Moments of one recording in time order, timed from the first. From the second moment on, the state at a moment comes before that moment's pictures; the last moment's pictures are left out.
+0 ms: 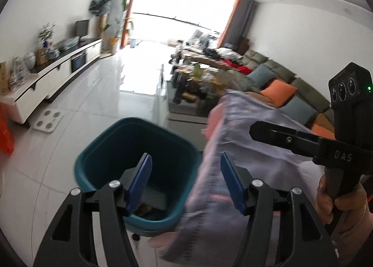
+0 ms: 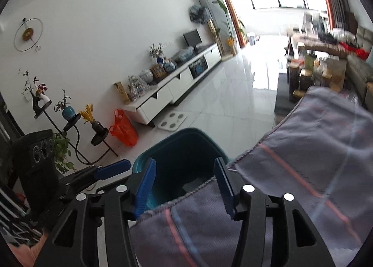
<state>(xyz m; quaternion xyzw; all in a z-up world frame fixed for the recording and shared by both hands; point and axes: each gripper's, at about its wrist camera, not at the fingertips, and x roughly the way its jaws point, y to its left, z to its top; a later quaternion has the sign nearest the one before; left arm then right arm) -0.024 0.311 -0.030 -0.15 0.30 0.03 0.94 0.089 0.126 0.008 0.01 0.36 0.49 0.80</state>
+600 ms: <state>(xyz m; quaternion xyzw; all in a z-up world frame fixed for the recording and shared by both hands) 0.012 0.128 -0.055 -0.10 0.35 -0.21 0.91 0.053 -0.088 0.032 0.03 0.29 0.32 0.90</state>
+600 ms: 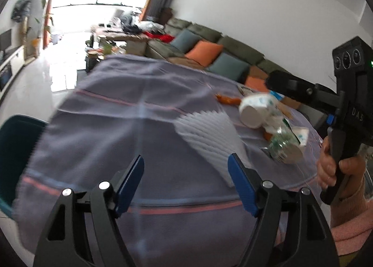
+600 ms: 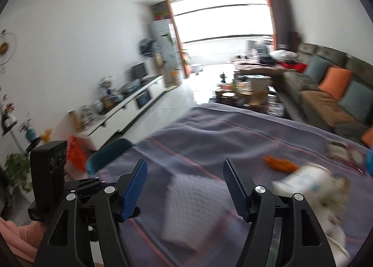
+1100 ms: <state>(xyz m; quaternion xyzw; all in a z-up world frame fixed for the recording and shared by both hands) 0.026 0.085 -0.068 -0.10 0.39 -0.25 0.88 0.066 -0.209 0.005 0.10 0.30 0.20 0.93</state>
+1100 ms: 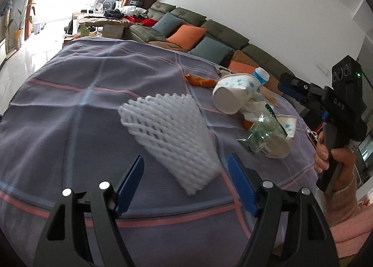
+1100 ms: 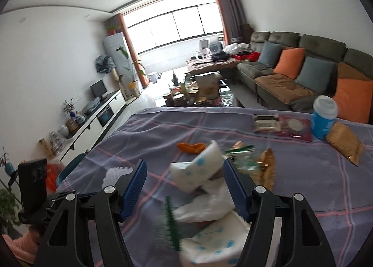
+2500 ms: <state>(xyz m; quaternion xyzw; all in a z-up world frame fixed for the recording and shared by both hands) 0.031 0.090 -0.061 -0.09 0.39 -0.23 0.89 0.104 -0.191 -0.015 0.05 0.37 0.24 0.89</state>
